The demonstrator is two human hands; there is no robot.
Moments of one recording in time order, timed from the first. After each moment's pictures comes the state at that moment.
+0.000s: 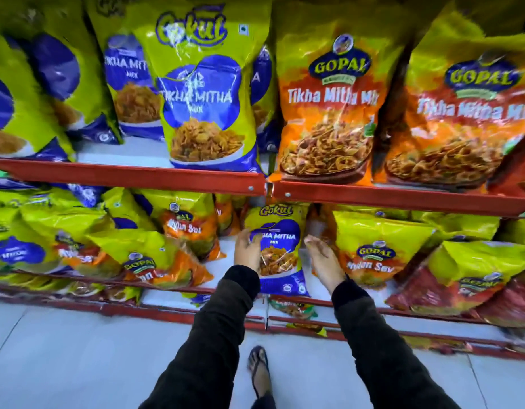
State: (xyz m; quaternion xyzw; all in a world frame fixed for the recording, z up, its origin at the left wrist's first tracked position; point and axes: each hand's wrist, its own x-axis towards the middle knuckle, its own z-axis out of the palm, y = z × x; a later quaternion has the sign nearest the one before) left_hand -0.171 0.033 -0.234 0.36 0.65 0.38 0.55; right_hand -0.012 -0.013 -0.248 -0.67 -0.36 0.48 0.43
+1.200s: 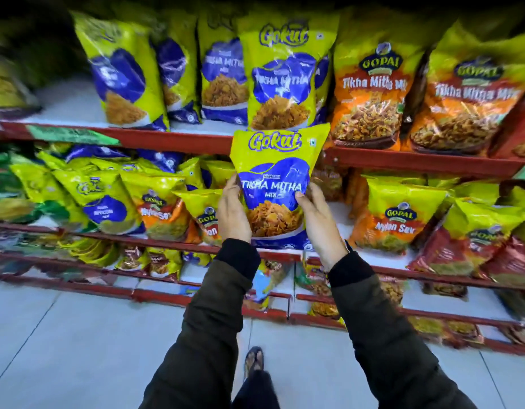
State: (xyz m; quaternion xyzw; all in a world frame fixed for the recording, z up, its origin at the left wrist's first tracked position) left_hand -0.319 -0.083 -0.104 0.37 0.50 0.64 0.45; right_hand -0.180 -0.121 -0.104 -0.52 -0.48 0.46 0.55
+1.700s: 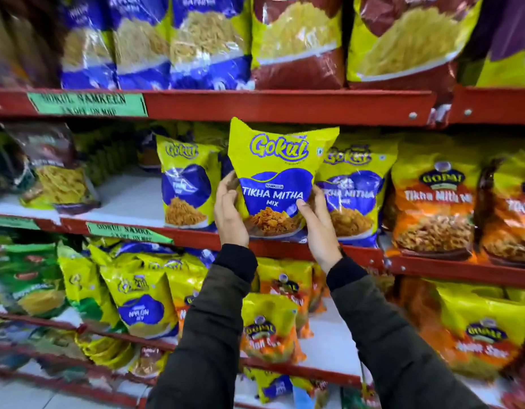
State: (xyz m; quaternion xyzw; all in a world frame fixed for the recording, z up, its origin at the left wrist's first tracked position) left_hand -0.437 0.084 0.018 0.45 0.36 0.73 0.36; right_hand -0.290 0.061 -0.006 -0.42 -0.55 0.36 0.63
